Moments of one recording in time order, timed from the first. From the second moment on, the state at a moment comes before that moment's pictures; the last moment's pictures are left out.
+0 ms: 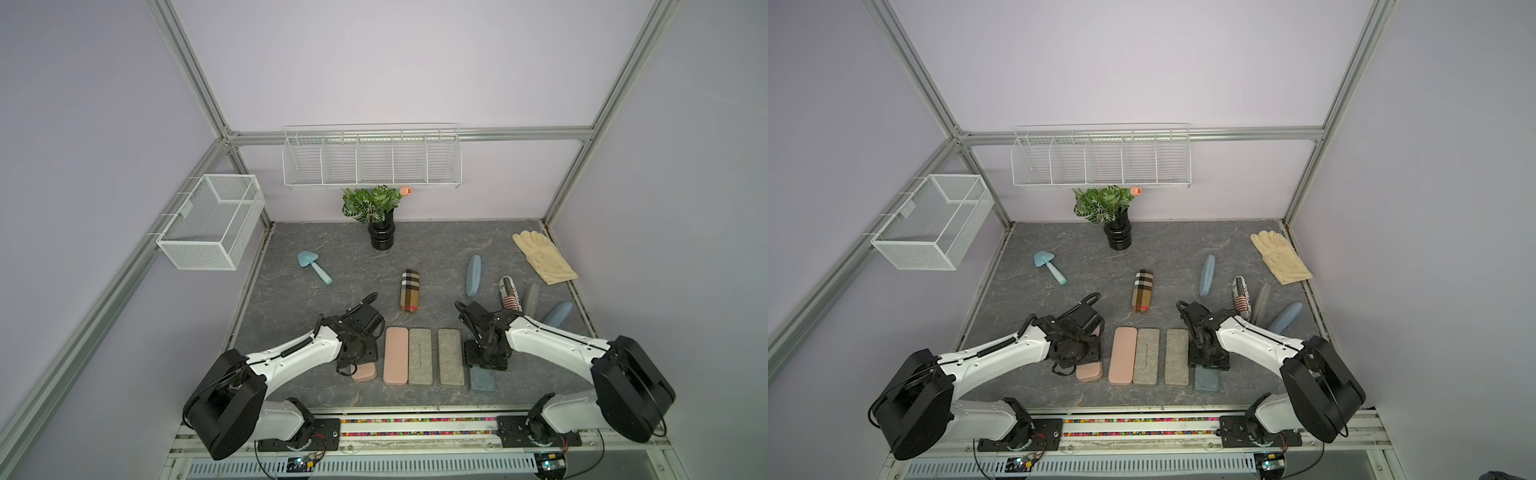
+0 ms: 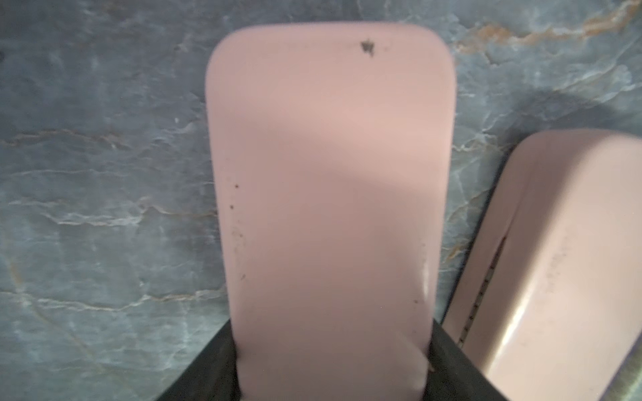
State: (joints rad) left arm -0.78 1.35 0.70 -0.70 -0.06 -0.86; right arm 0.66 1.41 0.72 -0.86 -0.01 0.74
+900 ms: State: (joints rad) left arm -0.83 1.23 0.75 -0.85 -0.10 -0.87; right arm 0.58 1.16 0.76 -1.07 0.15 0.78
